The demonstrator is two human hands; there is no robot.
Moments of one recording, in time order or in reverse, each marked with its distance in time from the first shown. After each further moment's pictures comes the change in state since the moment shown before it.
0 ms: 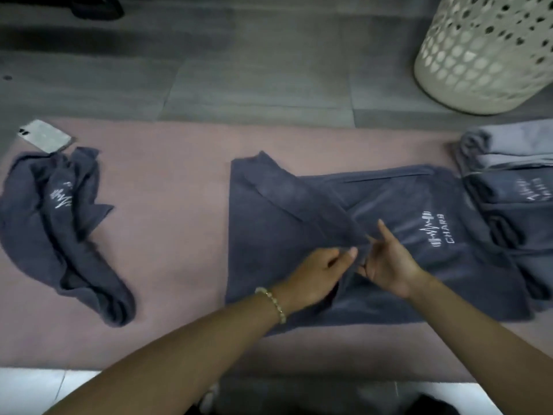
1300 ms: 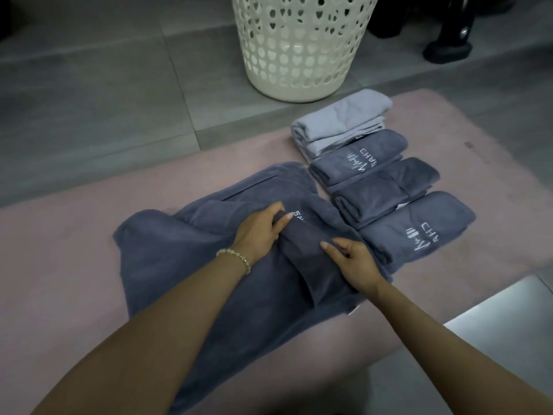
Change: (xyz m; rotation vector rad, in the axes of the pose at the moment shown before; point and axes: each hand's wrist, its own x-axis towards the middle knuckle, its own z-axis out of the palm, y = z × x) left_hand 0.208 0.043 0.137 0.649 -0.039 0.216; right_hand -0.043 -0.046 -0.217 -0.630 0.470 -0.681
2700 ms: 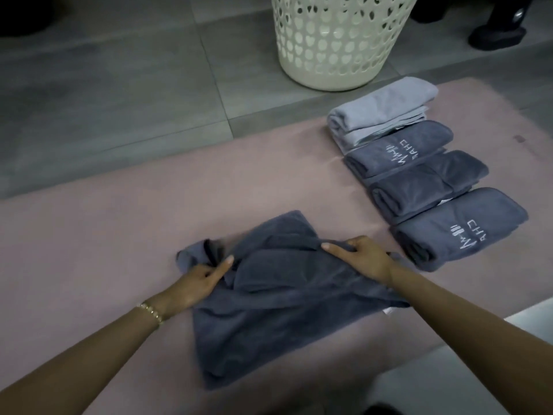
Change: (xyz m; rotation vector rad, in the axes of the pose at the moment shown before) left_hand -0.123 -0.115 -0.071 -0.165 -0.225 -0.587; right_hand 0.014 -0.017 0.029 -0.289 -0.326 0.317
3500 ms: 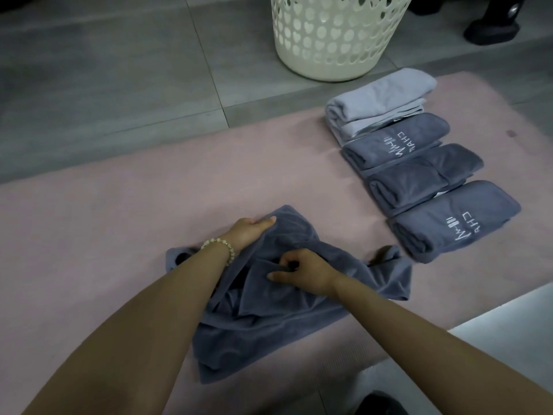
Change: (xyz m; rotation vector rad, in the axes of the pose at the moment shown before) left_hand 0.082 0.066 0.037 -0.319 -0.090 -0.019; right_hand -0.009 -0.039 0.083 -0.056 -0.216 -0.254
